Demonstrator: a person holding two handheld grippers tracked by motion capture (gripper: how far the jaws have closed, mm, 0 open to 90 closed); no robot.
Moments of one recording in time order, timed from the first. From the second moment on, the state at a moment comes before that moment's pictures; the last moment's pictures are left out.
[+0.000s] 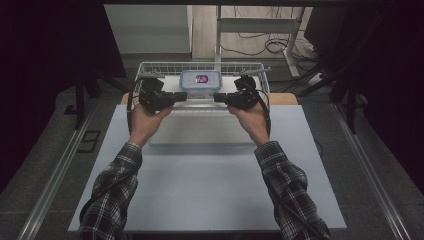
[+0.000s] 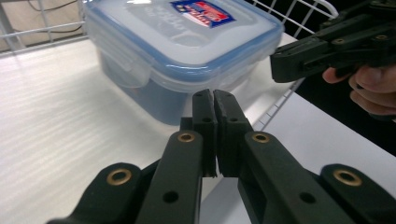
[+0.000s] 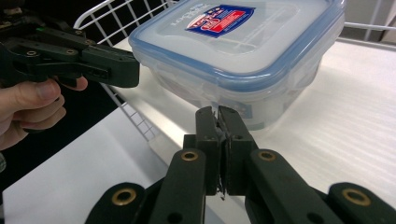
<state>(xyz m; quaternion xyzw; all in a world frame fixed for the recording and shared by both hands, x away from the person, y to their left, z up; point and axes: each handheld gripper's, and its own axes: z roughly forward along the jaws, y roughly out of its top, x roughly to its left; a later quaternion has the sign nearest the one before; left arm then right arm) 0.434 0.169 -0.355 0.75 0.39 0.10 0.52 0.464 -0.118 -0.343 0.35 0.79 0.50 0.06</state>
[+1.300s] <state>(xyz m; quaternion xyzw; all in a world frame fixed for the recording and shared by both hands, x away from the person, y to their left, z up) 0.335 0.136 -0.416 0.80 0.32 0.13 0.50 0.387 -0.146 -0.397 0.30 0.81 0.50 0.07</state>
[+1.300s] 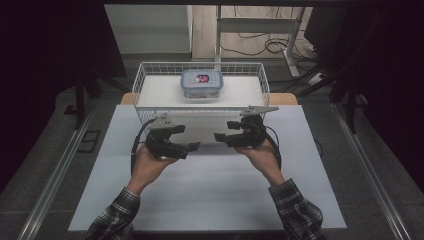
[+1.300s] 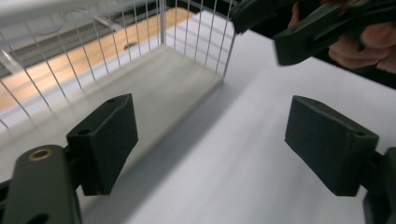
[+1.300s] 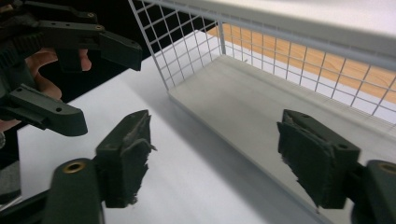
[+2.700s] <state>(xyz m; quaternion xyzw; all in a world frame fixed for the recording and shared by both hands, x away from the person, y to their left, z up) 0.261 0.157 -0.500 0.80 0.34 0.15 0.47 0.312 -0.162 -0.472 0.27 0.84 0.46 0.13</state>
